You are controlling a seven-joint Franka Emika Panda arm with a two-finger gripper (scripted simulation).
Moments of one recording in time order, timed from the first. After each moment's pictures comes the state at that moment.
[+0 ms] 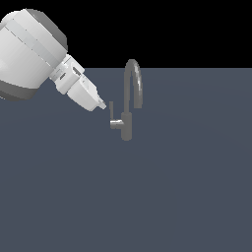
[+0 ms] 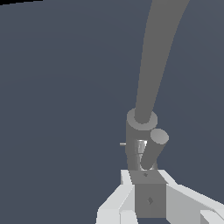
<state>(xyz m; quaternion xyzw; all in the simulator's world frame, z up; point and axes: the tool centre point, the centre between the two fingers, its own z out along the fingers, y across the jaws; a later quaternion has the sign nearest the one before) 0.029 0.082 0.169 0.73 -0.58 0.30 0.20</state>
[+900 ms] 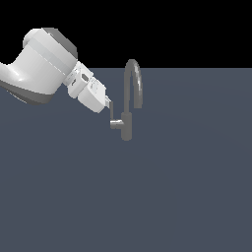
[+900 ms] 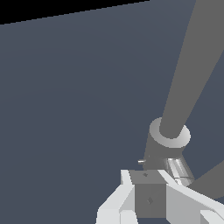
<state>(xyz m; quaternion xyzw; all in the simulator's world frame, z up) 0.063 0.058 0.157 0.67 -0.63 0.33 0.21</state>
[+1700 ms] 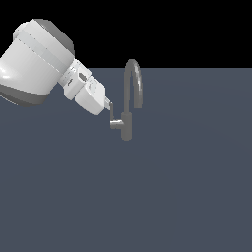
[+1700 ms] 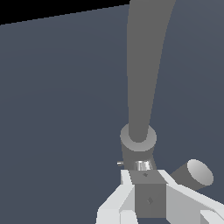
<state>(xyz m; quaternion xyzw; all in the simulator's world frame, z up) 0.031 0.055 0.162 0.68 -0.63 0.33 0.21</state>
